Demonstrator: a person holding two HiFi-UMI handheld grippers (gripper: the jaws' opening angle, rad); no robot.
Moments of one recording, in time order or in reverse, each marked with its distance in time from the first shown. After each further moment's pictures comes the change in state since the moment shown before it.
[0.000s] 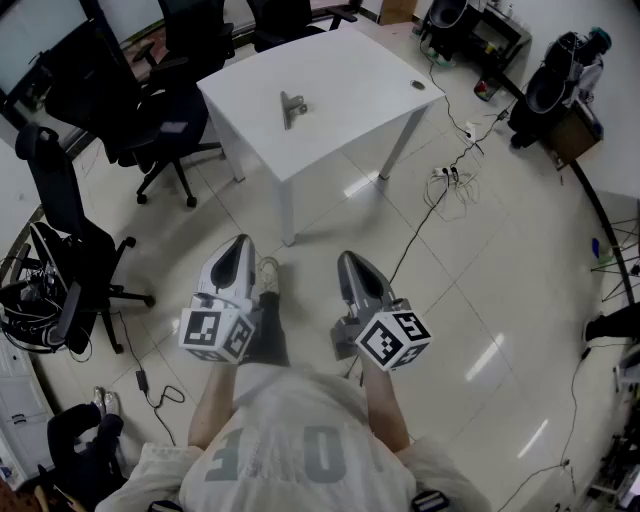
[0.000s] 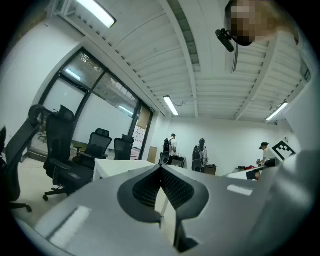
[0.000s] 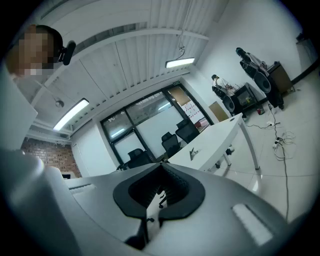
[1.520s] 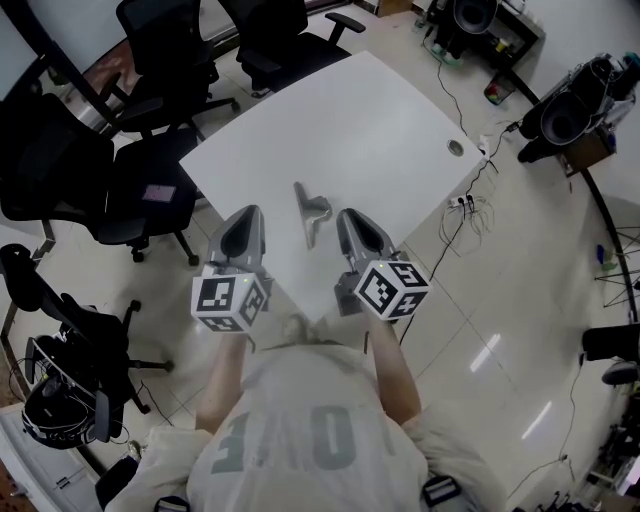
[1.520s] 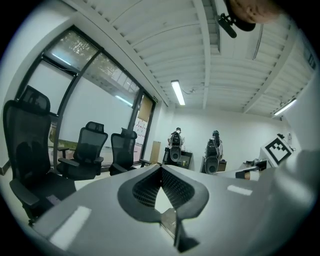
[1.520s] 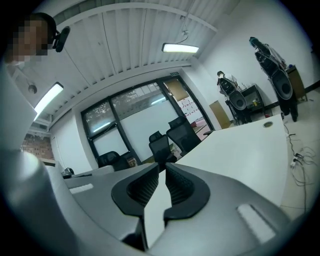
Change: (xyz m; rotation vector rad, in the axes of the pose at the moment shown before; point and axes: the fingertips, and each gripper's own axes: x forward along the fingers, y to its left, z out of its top) left arm 0.369 0.189 0.045 0.020 0.102 -0.011; right arm 0.402 -0.124 0.110 -0.063 0.061 -0.086
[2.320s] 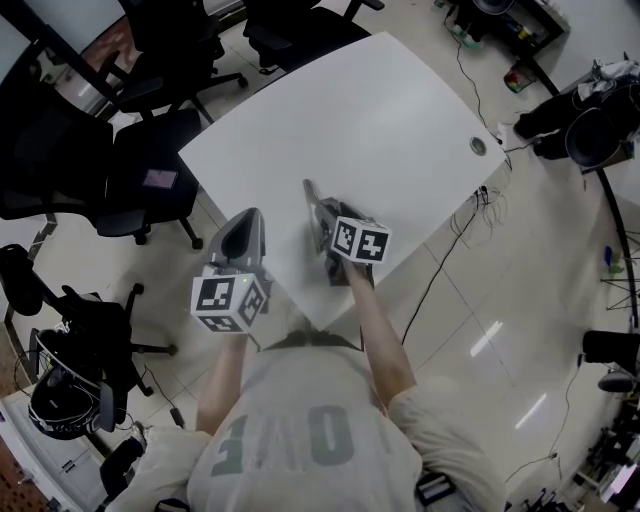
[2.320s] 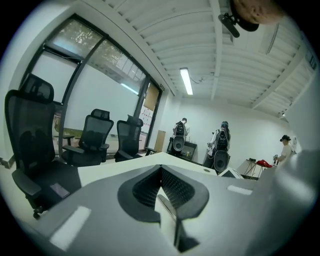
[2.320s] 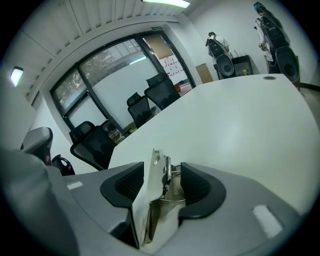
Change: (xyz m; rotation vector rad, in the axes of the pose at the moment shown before) left arm 0.030 0.035 -0.041 -0.047 0.133 0.052; right arm 0.115 -0.112 -0.143 0.077 0.454 -0.230
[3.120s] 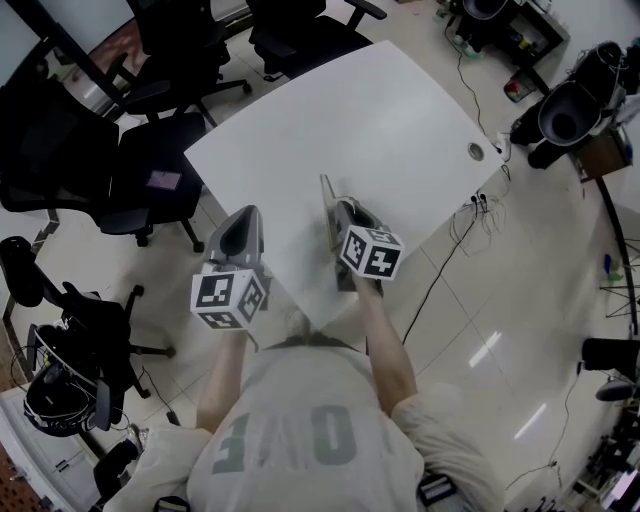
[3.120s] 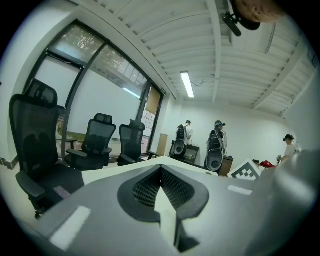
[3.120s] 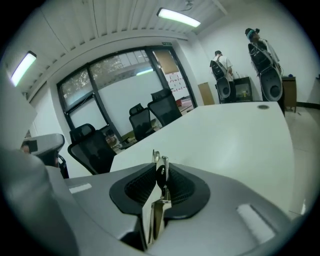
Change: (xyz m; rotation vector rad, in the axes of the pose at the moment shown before) left arm -0.013 0.004 0.008 0.004 -0.044 0.028; right arm -0.052 0.012 0.033 -0.104 -0.162 -0.036
